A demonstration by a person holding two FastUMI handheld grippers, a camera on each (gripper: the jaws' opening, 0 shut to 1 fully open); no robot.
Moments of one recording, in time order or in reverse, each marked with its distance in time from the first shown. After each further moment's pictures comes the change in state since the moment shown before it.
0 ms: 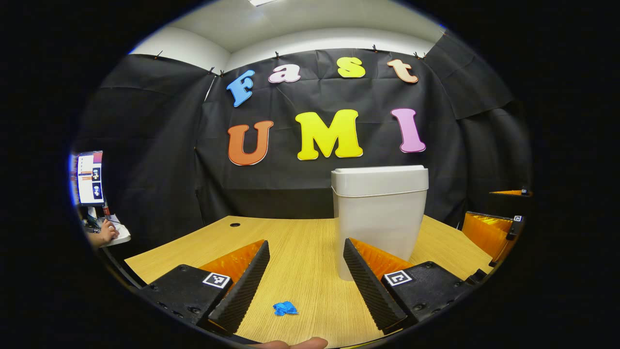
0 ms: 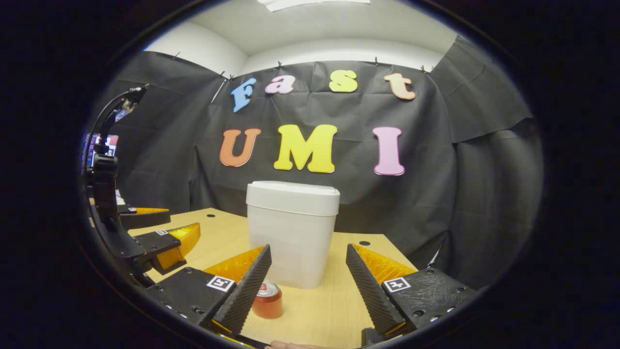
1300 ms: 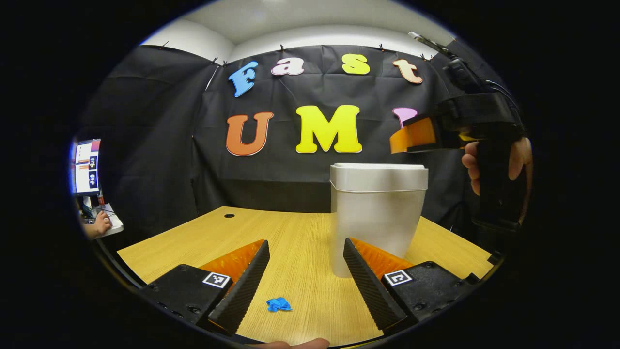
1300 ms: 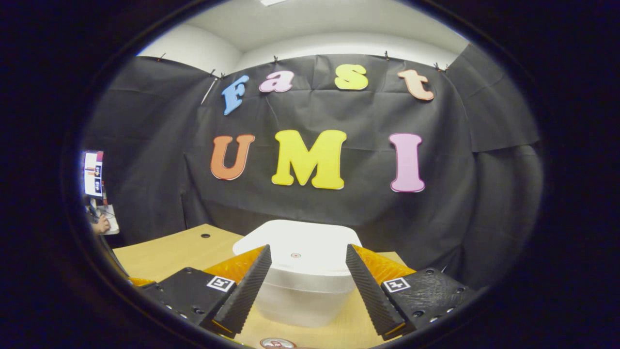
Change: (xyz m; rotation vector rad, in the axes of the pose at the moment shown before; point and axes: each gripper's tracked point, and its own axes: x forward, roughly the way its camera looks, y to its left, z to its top) left arm 0.002 0.000 -0.006 -0.060 0.040 -0.027; right arm 0.145 0.030 0.109 0.027 0.048 -0.007
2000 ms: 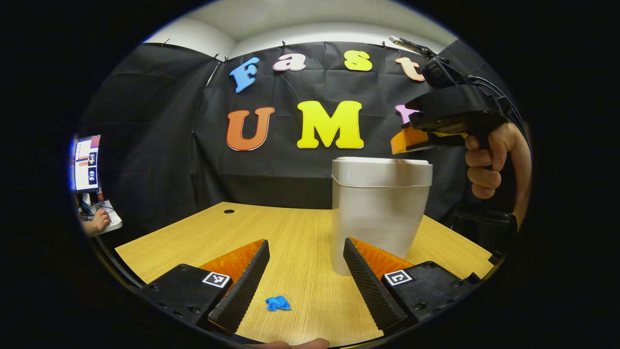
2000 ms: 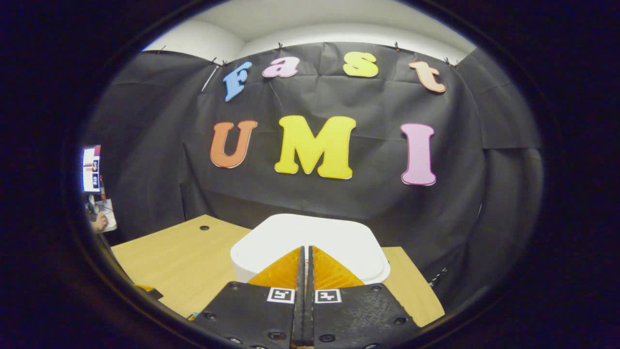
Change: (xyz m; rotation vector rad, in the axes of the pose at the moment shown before) left arm 0.004 0.001 -0.011 -0.008 0.029 0.004; right arm 0.027 0.017 -0.008 -0.029 0.072 0.008
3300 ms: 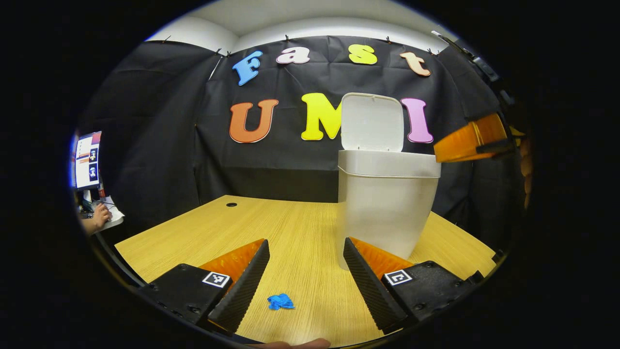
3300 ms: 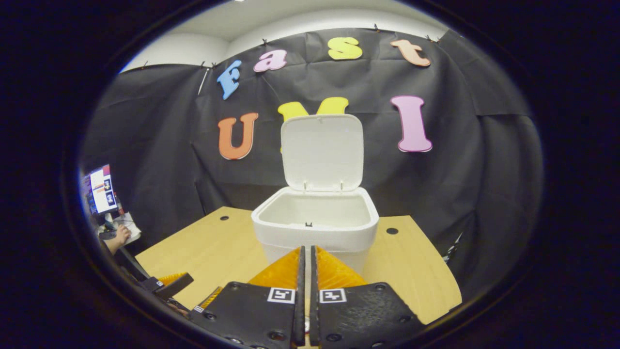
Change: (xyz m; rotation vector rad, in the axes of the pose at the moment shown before) left arm 0.008 0.004 -0.010 -0.009 0.035 0.025; right arm -0.071 -0.005 -0.053 0.099 0.133 0.086
